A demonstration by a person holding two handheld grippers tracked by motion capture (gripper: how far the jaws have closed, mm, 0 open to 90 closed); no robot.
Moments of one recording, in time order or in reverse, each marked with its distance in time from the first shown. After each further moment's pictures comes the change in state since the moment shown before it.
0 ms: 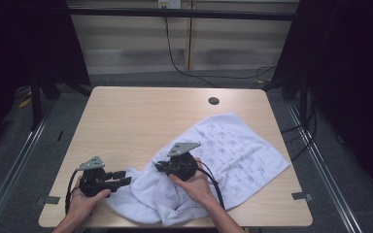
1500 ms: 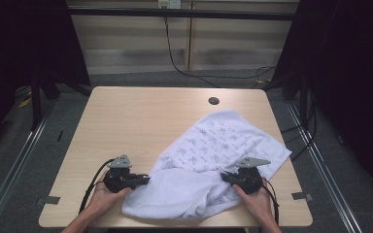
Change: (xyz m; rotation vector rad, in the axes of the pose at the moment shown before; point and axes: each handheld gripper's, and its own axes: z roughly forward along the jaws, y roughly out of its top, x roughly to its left) left arm -0.028 0.012 0.054 0.122 -0.106 0.162; right arm -0.069 -0.116 -0.121 0.084 -0.301 0.228
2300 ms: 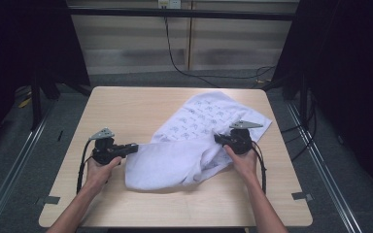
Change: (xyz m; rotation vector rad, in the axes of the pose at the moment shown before) left arm 0.060 0.039 -0.031 -0.225 0.134 -0.148; right arm -0.041 0.091 0.034 -0.169 -0.038 0.029
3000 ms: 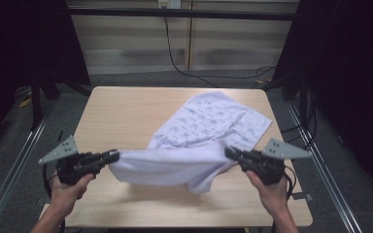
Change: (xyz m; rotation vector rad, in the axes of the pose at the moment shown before) left arm -0.063 -0.005 -0.103 -0.165 -0.111 0.148; right arm 0.080 0.004 -0.146 -0.265 0.190 -0.159
